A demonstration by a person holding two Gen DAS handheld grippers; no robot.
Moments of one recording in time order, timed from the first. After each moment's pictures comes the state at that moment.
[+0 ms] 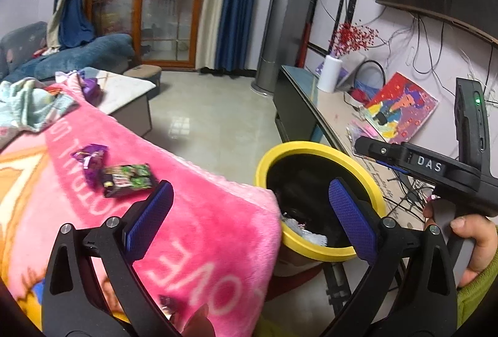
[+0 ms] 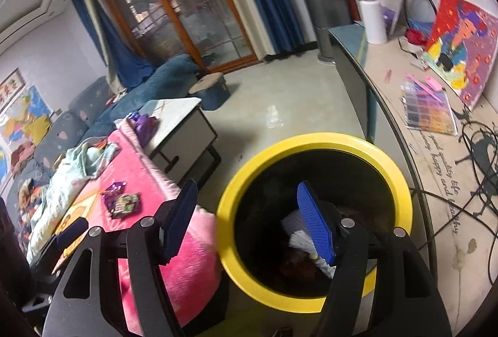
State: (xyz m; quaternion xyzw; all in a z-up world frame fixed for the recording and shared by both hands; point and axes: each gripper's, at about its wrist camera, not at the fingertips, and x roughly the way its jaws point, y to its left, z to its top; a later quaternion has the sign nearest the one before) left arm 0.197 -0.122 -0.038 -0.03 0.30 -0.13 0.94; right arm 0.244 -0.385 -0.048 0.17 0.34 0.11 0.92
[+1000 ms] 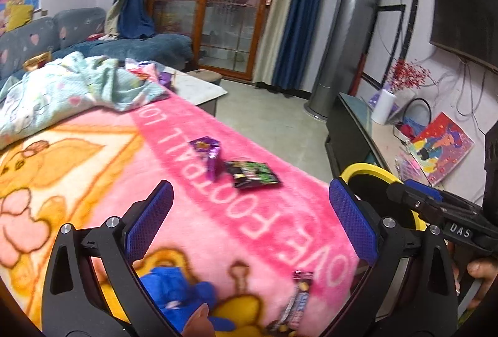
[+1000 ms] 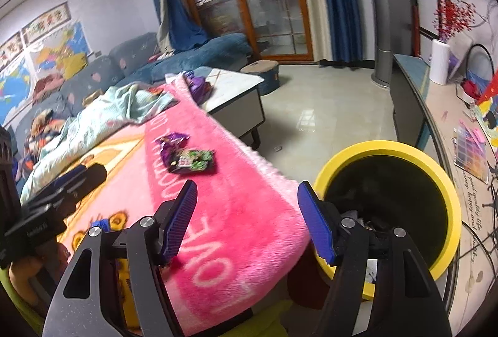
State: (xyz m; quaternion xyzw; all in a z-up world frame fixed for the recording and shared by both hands) left arm 0.157 0.010 -0.034 -0.09 0.28 -0.01 0.96; right arm 0.215 -0.253 -0.039 0.05 0.34 0.22 0.91
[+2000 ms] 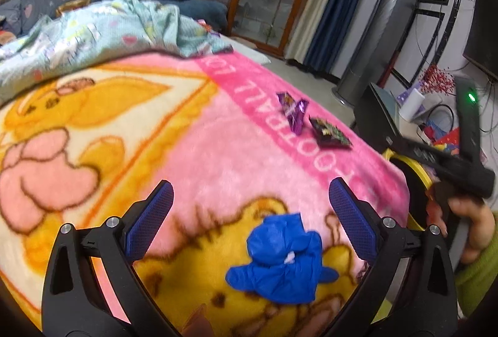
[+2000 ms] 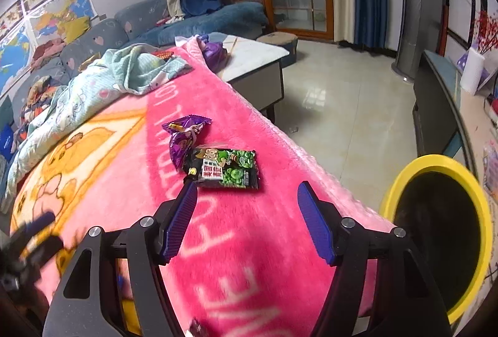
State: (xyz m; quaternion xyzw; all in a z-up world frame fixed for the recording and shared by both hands) left arm 0.127 0.092 -0.078 -0.15 0.35 0.02 0.92; right arm 0.286 -0.151 -0.075 0.00 0.40 0.23 0.89
